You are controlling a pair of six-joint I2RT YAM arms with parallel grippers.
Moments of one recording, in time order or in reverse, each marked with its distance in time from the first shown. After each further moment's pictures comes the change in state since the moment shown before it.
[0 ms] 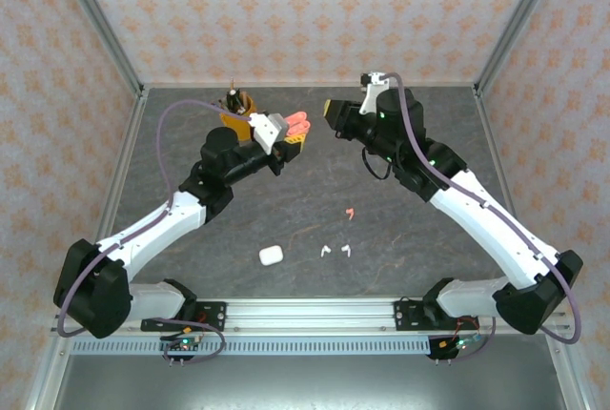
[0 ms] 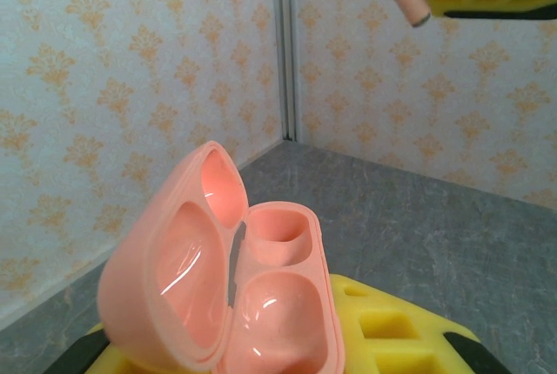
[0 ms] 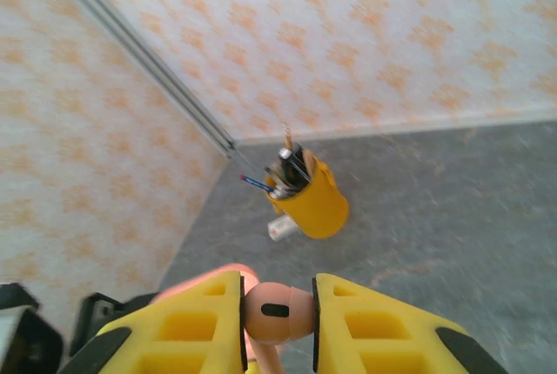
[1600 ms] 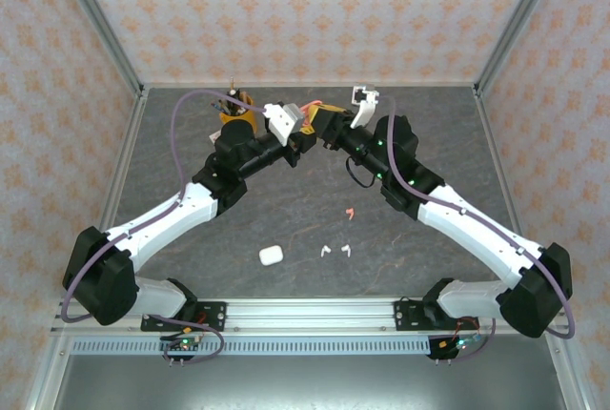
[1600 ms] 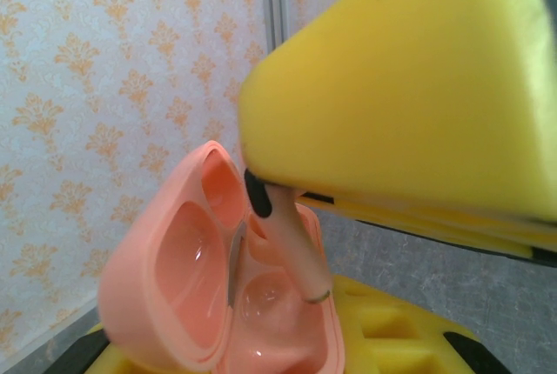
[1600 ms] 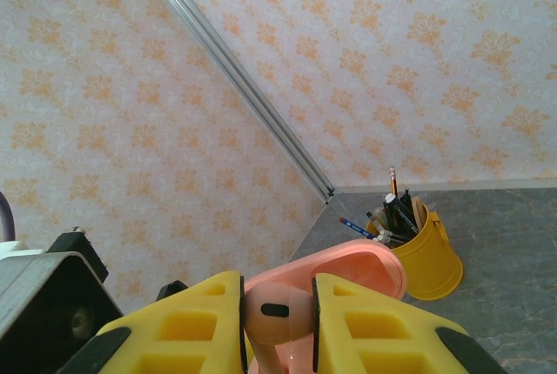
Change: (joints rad) left arm -0.082 0.081 0.116 0.024 -0.077 -0.024; right arm 0.027 -0.018 -0.296 0.535 -0.103 0.068
